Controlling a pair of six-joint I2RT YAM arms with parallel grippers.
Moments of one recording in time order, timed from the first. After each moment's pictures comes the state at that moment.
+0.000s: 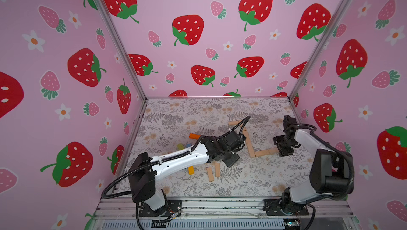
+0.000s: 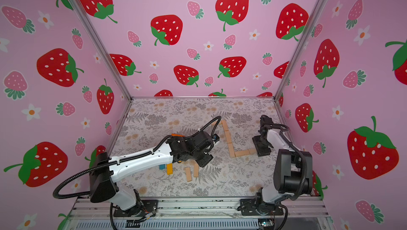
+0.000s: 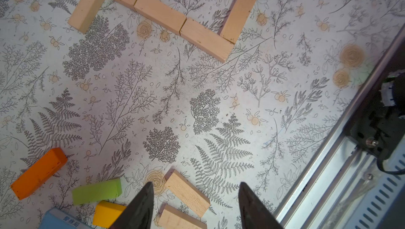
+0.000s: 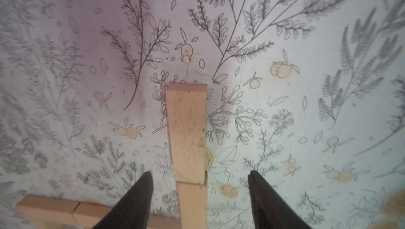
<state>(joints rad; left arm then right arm) -1.07 1.60 1.35 -0.78 -0.11 -0.12 0.01 1.48 0.98 -0.88 0.00 1.27</state>
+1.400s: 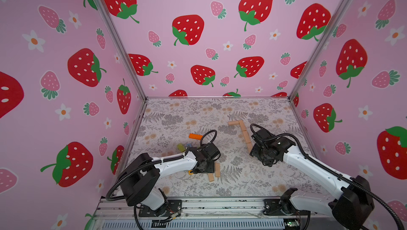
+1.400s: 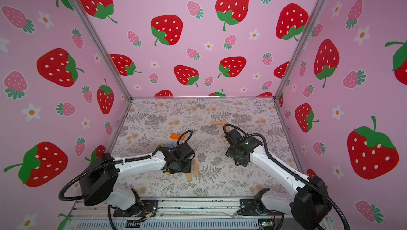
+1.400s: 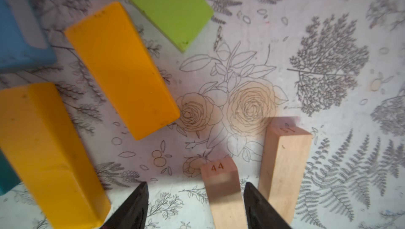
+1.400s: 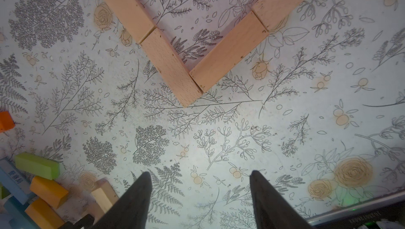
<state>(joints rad) -0.91 1.55 0.83 -0.63 -0.06 -0.91 0.72 1.21 0.91 -0.98 0.18 1.12</state>
